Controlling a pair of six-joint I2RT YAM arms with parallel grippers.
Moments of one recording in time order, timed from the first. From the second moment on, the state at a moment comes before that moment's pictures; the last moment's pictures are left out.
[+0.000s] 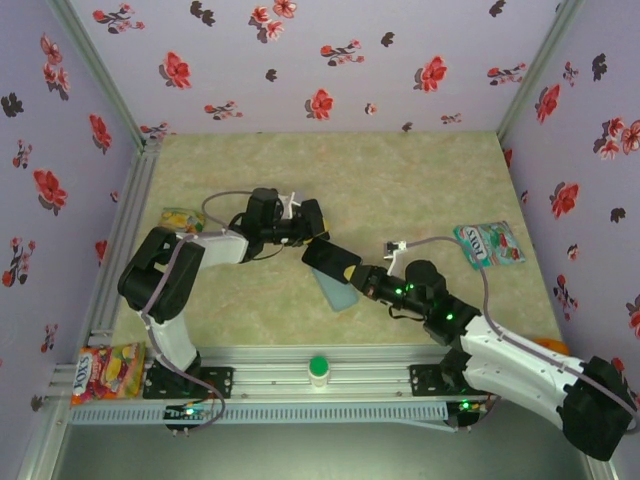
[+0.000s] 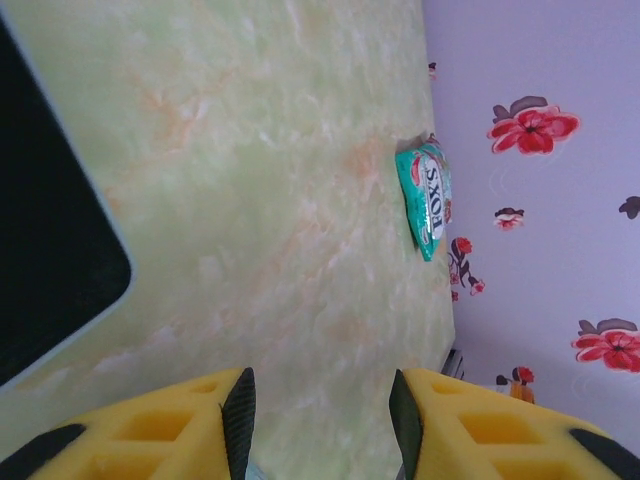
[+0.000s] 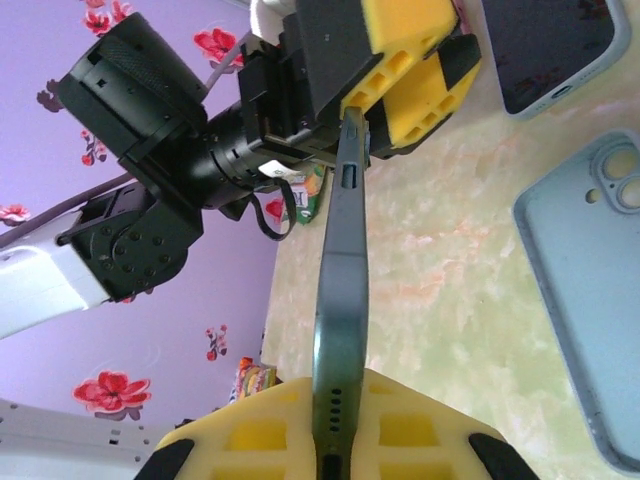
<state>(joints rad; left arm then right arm) -0.54 1.80 0.91 0.36 0.68 -0.90 0.79 0.80 0.31 0.23 -0.25 1.13</state>
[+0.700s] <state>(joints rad) -0.50 1.68 0.83 0.24 0.57 -0.79 0.87 0.59 0.23 0.09 -0.08 1.20</state>
